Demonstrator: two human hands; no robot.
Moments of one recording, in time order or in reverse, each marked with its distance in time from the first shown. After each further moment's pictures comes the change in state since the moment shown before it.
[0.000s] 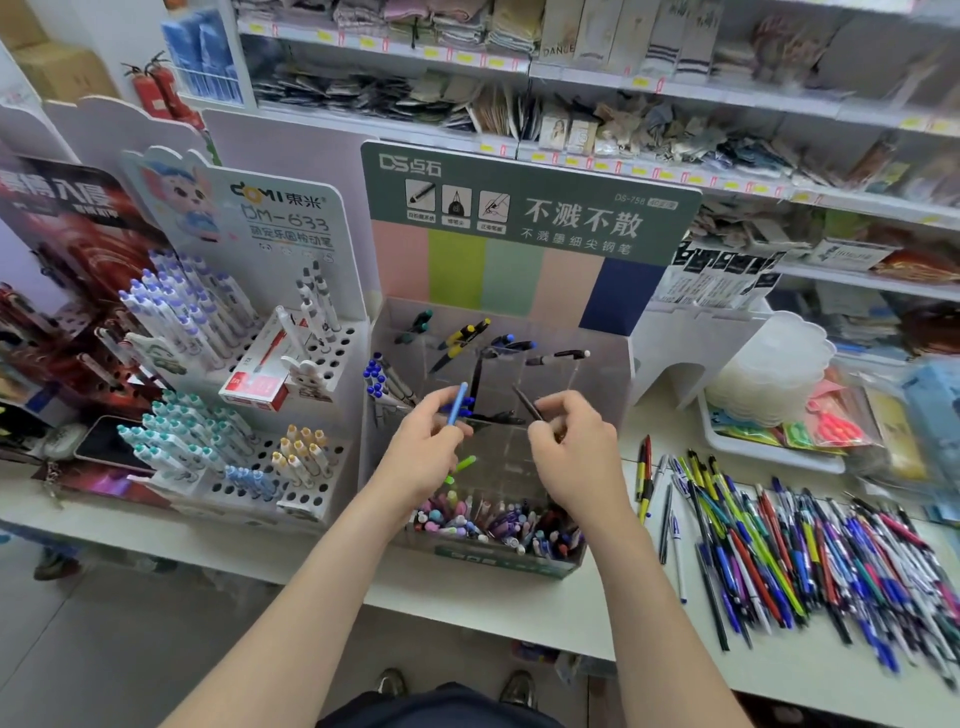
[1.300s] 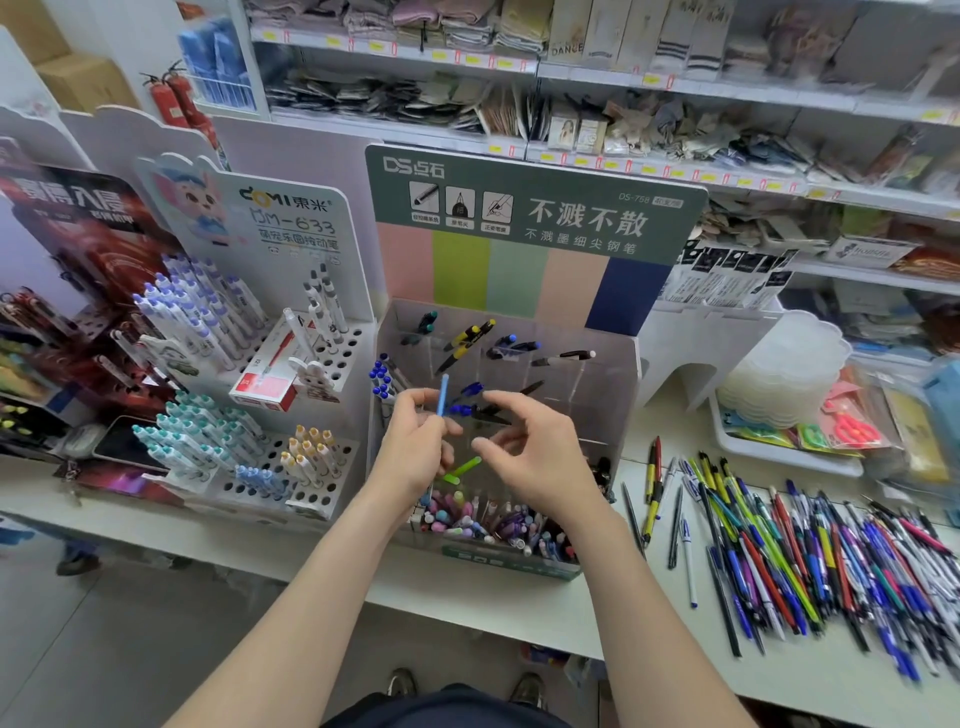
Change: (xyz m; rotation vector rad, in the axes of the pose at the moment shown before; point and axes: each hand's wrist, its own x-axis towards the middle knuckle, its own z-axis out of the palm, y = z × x) left_hand 0.010 -0.014 -0.006 -0.134 0.119 -0.024; right_hand 0.012 0.004 0.033 0.051 -0.189 -0.295
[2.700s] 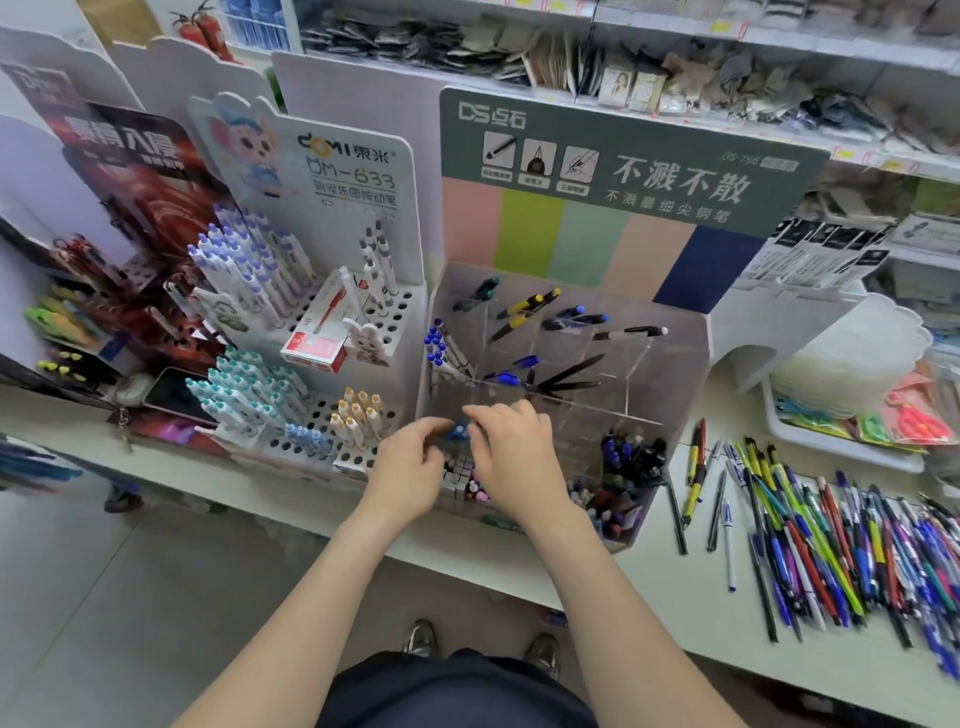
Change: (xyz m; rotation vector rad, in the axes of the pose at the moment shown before) left_hand -0.015 -0.069 -0.064 0.536 0.042 0.196; right_hand -0.004 -0.013 0.093 -0.516 -0.069 -0.107
